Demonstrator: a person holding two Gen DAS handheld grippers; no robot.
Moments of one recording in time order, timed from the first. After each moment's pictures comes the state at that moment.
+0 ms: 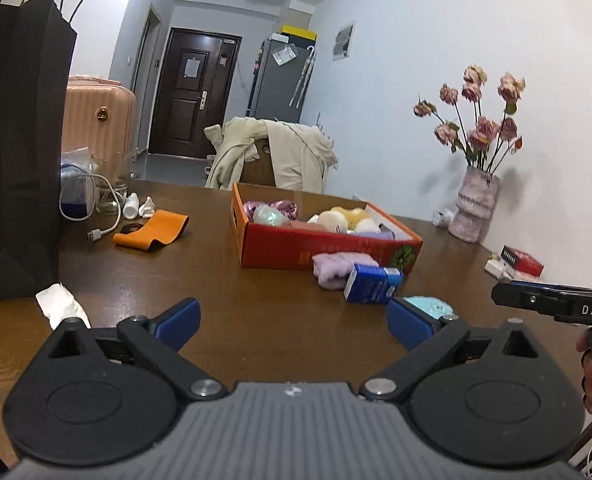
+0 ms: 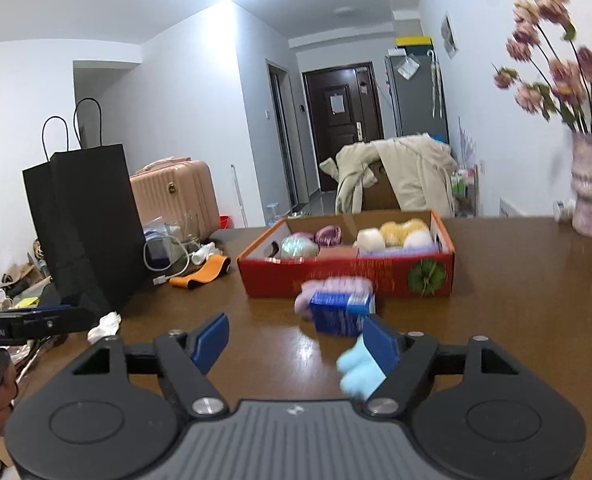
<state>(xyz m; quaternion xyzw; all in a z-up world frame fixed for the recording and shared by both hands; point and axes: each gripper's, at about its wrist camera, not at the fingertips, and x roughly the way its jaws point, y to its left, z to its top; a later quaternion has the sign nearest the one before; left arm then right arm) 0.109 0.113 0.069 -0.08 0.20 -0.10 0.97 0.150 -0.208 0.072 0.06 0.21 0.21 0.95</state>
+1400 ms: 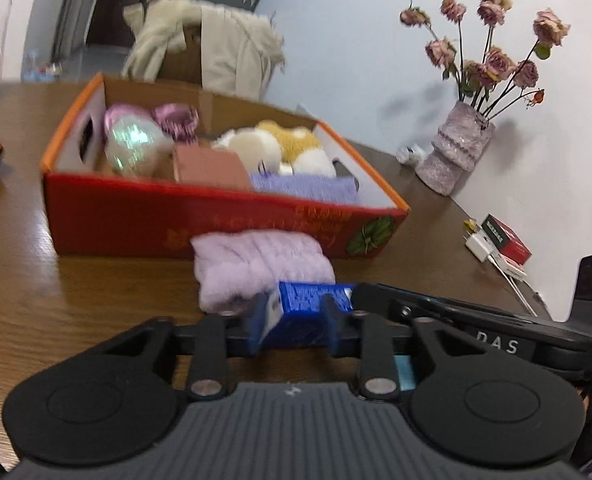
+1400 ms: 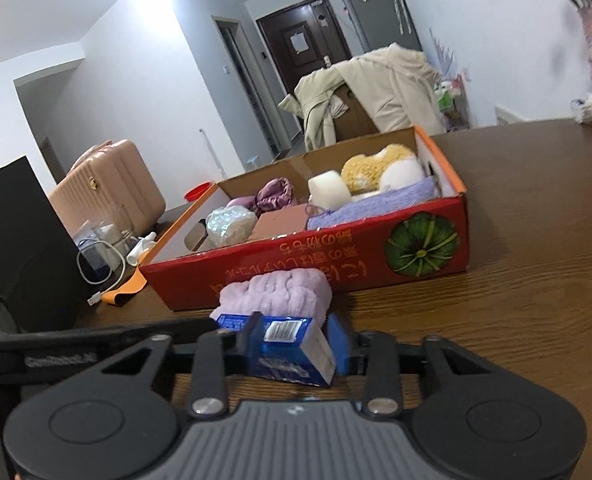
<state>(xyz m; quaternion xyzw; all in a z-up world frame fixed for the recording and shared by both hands) 0.351 0.007 0.011 -0.14 0.35 -0.22 0.90 0.355 -0.218 0.005 0.15 0.31 0.21 0.91</state>
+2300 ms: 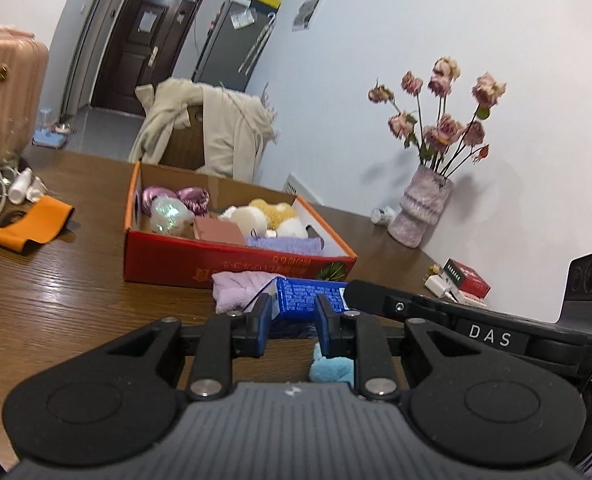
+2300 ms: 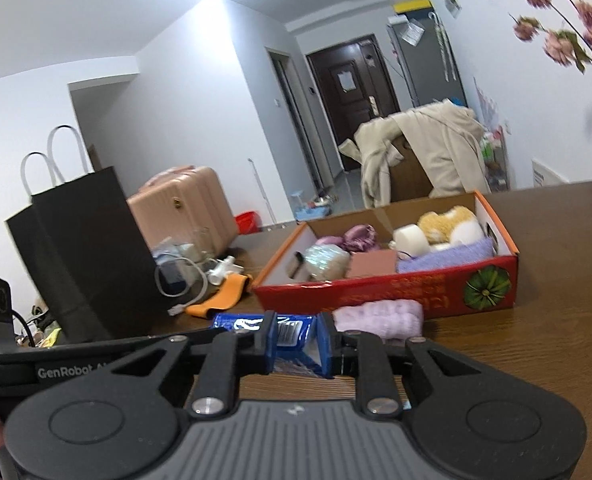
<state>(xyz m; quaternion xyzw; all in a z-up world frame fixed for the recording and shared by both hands) 0.216 0.052 0.090 -0.14 0.24 -0.20 0.94 0.247 -0.176 0.088 0.12 0.23 0.26 0.93</state>
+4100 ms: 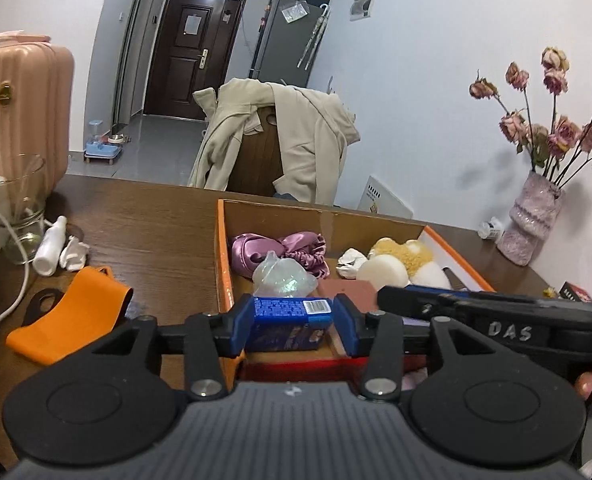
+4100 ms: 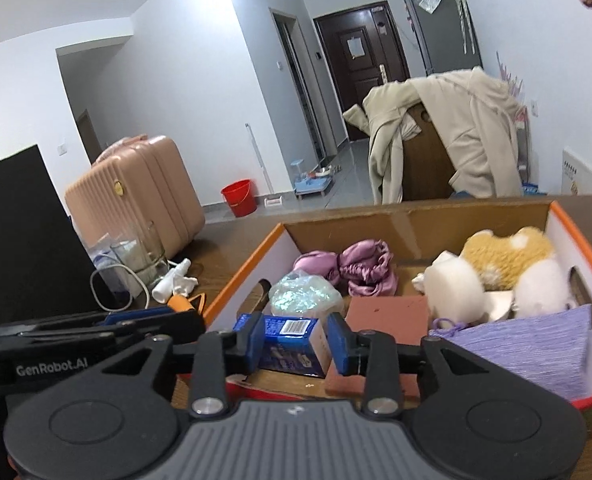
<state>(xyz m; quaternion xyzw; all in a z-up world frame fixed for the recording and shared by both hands) 0.389 0.102 0.069 -0.09 0.26 -0.11 0.95 0.445 -0.119 0.061 0.09 0.28 0.26 0.92</state>
